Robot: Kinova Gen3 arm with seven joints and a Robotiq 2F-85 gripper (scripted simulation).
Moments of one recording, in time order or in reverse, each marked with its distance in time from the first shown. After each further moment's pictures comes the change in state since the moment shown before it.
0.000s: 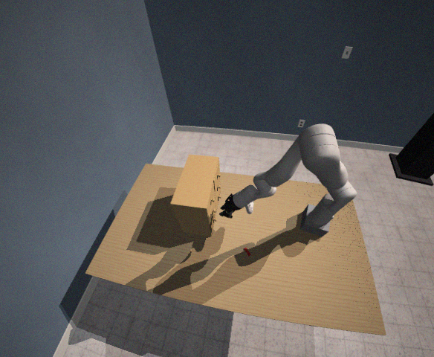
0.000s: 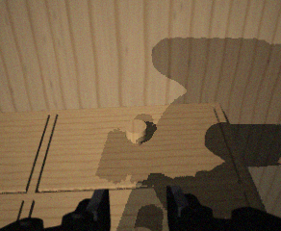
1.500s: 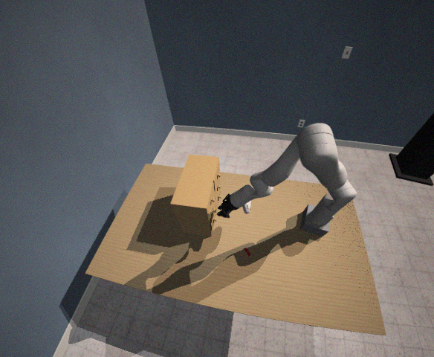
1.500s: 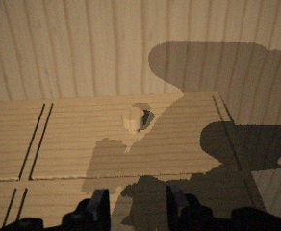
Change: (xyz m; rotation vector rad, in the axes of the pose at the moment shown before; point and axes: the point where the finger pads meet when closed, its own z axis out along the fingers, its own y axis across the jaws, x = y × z) arm -0.011 0.002 0.007 -0.002 0.001 -0.002
